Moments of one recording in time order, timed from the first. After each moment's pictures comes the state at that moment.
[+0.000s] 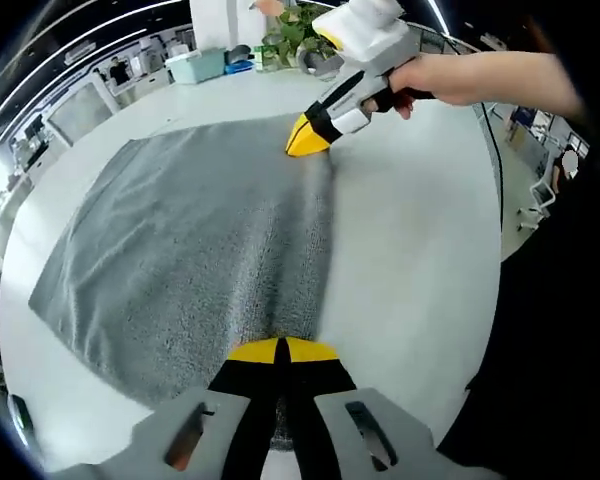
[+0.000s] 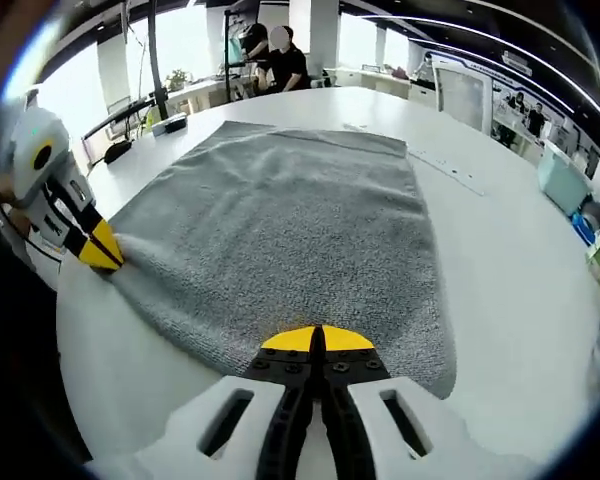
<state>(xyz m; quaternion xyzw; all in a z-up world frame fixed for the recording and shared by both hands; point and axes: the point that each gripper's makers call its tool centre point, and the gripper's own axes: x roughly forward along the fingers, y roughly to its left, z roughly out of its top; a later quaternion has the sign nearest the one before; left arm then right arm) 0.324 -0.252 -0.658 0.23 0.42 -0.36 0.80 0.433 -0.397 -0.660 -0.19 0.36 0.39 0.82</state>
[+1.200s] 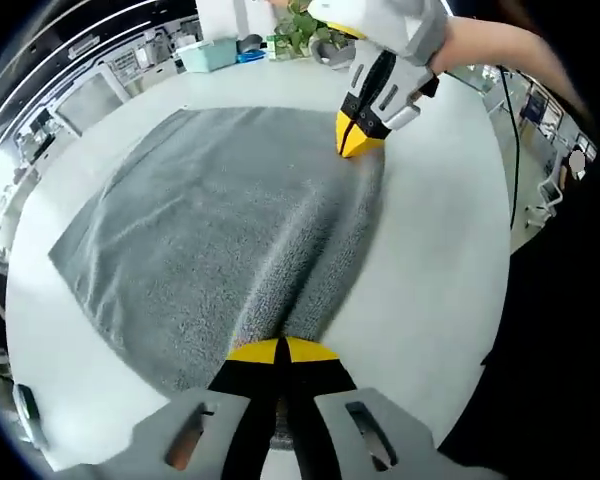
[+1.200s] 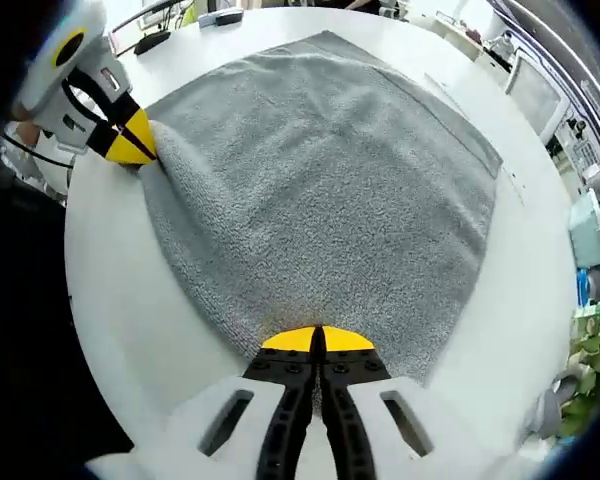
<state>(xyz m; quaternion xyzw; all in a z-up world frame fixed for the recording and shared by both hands) 0.335 -0.218 -0.659 0.22 0.44 -0.34 0.80 0.393 -0.387 -0.665 -0.33 0.49 0.39 0.71</state>
